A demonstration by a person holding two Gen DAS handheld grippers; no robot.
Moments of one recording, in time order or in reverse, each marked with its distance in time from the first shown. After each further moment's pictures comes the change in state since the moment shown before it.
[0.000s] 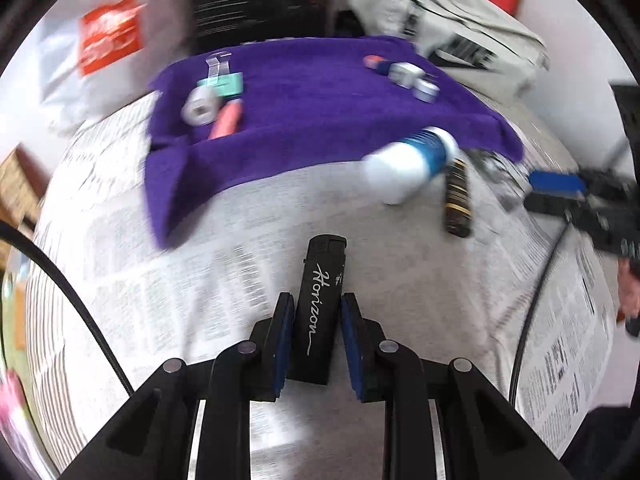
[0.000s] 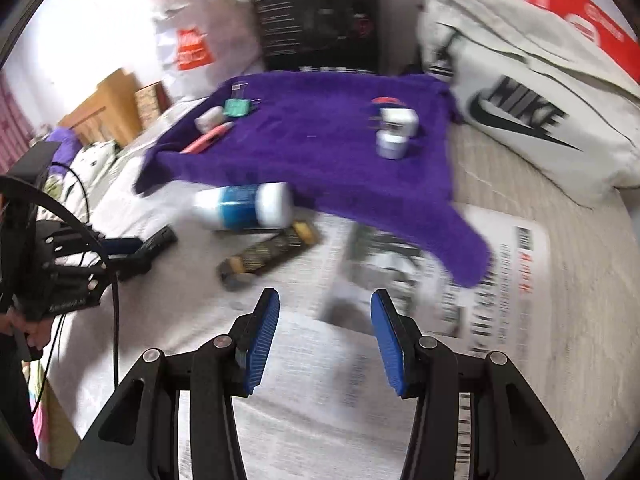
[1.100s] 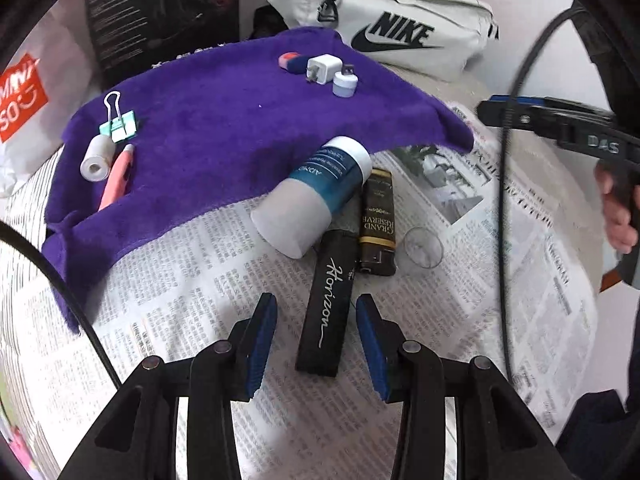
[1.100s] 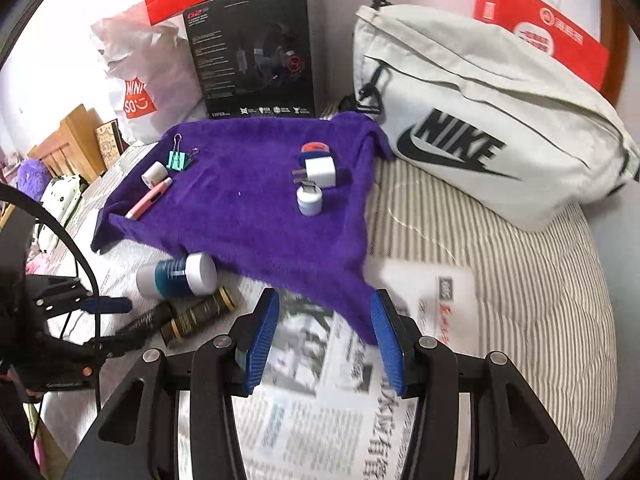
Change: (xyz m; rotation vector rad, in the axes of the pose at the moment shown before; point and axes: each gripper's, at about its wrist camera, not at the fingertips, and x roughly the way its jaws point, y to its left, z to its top) left arm 0.016 -0.068 0.025 0.195 0.019 -0.106; right arm -0.025 -0.062 0.029 0.109 -0.061 -0.155
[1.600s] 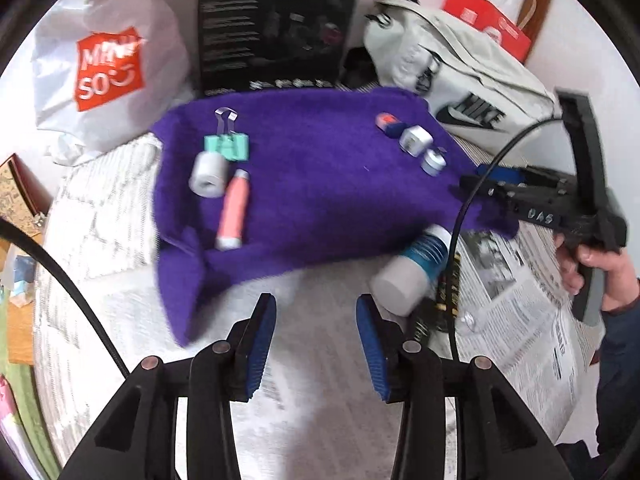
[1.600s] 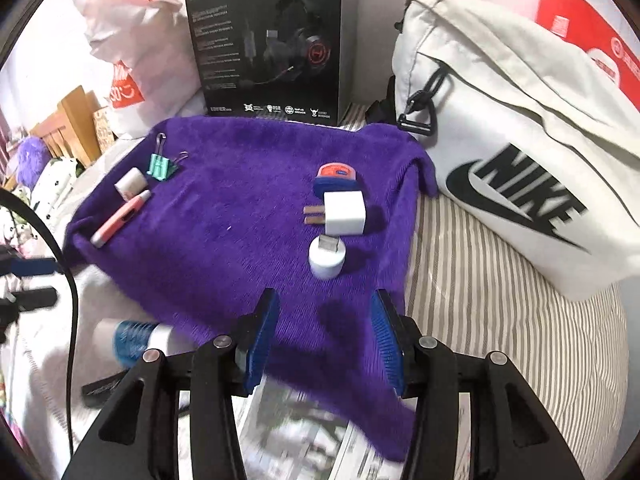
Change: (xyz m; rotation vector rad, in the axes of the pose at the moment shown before) left arm -0.039 0.064 0.012 -0.224 -0.064 0.052; right arm 0.066 0.020 0.055 -0.084 0.010 0.009
